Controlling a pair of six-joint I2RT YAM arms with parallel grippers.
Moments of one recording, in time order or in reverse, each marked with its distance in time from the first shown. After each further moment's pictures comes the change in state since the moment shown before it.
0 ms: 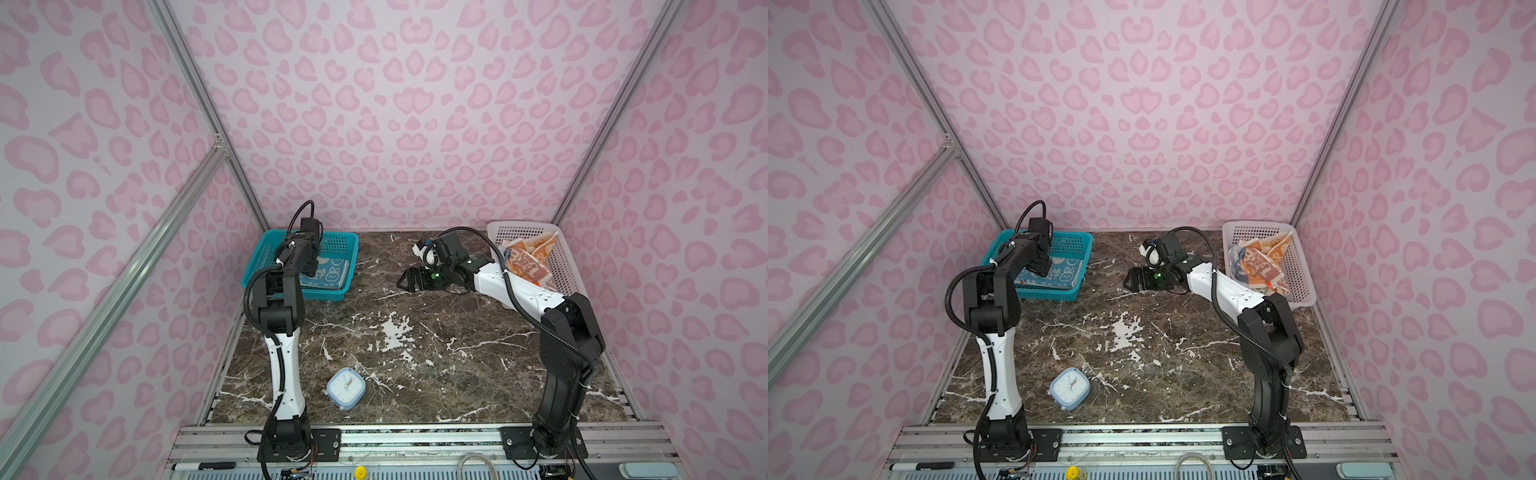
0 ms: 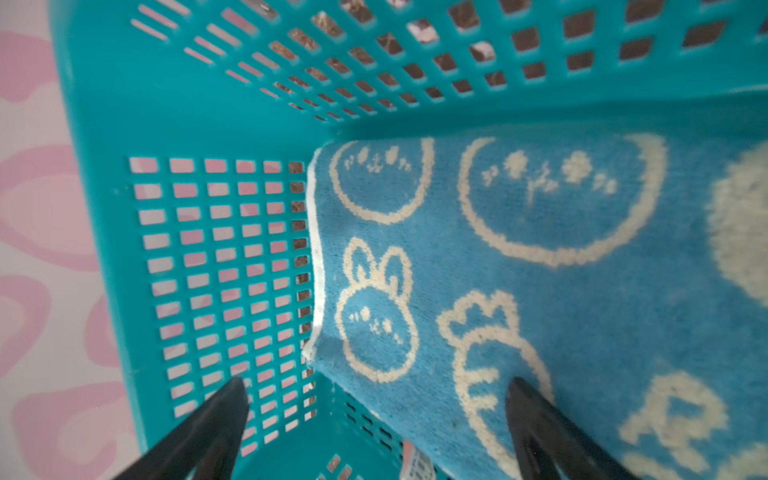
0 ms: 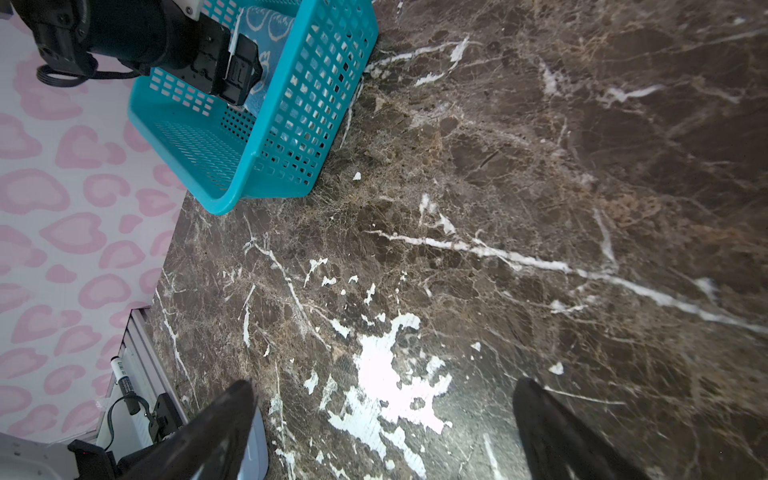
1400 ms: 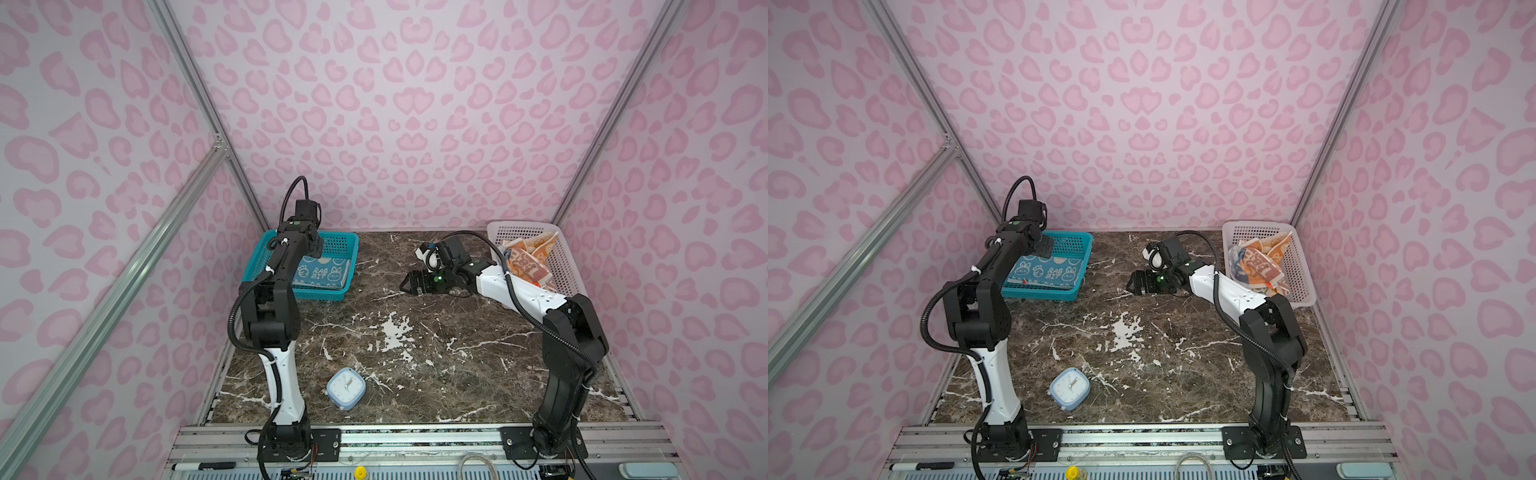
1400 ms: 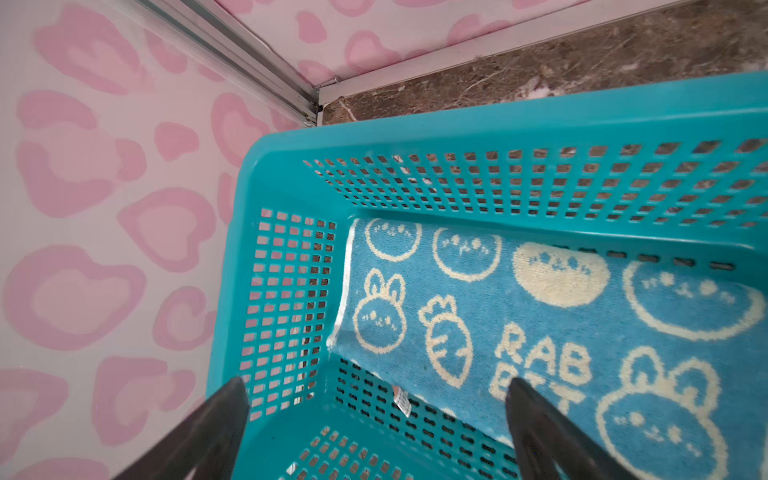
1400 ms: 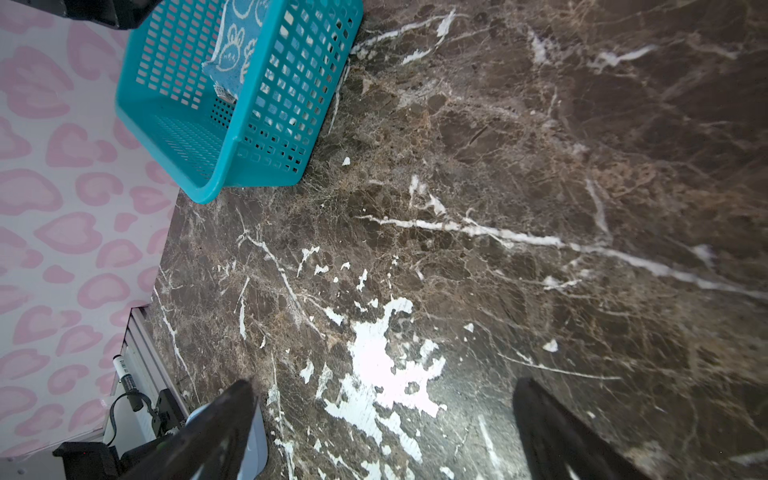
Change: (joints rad) left arm -0.055 -0.224 -0.026 0.011 0.149 -0.104; right arm -0.016 -0.026 -0.048 0.004 -0.006 0.015
